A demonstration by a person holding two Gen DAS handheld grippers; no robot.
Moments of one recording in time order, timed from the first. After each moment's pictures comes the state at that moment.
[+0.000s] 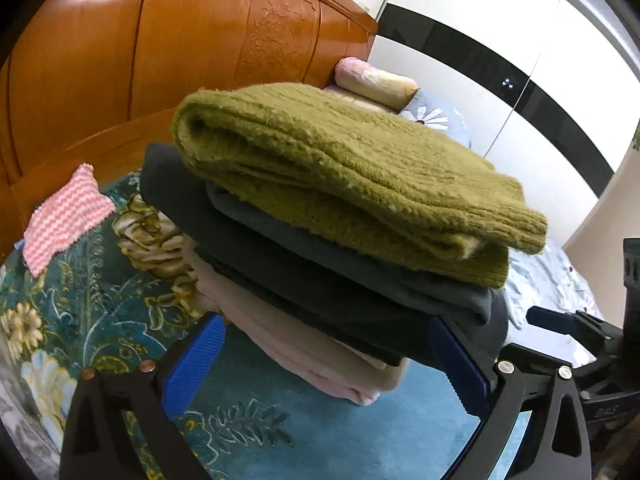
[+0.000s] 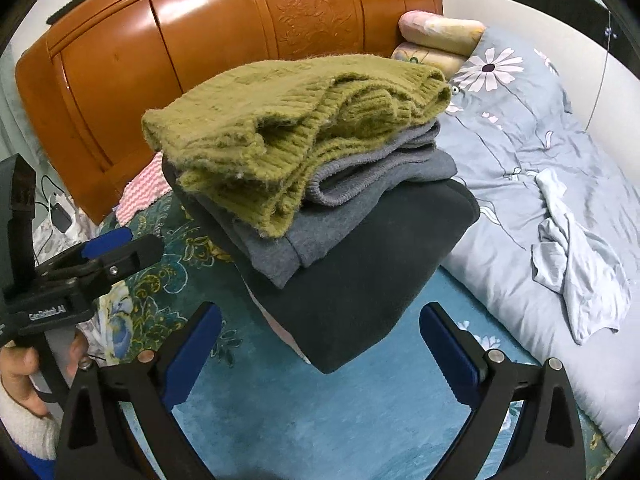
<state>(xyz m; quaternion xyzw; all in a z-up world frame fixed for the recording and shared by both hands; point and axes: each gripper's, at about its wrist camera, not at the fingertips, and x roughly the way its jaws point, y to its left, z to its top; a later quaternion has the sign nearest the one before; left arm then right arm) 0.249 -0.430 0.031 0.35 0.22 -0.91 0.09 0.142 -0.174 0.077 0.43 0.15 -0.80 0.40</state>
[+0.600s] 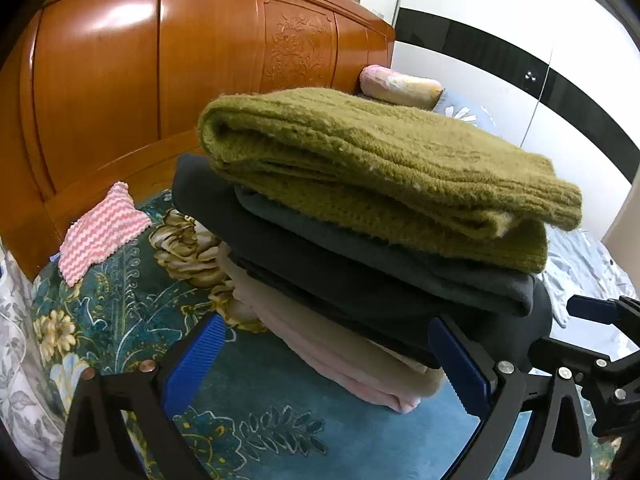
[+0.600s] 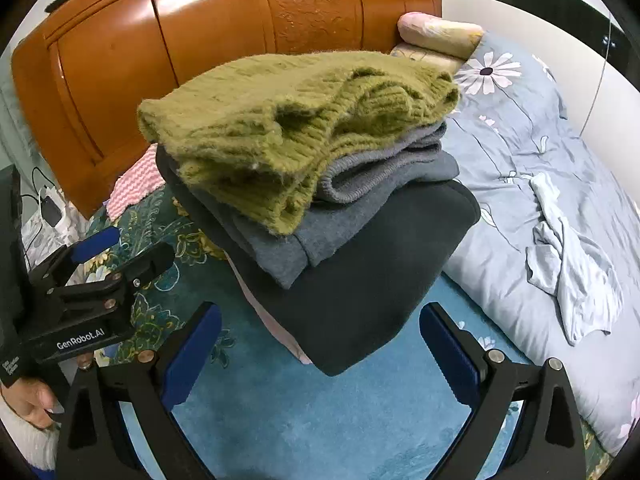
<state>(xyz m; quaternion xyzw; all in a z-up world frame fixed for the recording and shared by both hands) 0.255 -0.411 0.020 0.34 0.16 -0.91 0.17 0.148 -0.183 0.072 0.43 0.17 -0.80 0.38</state>
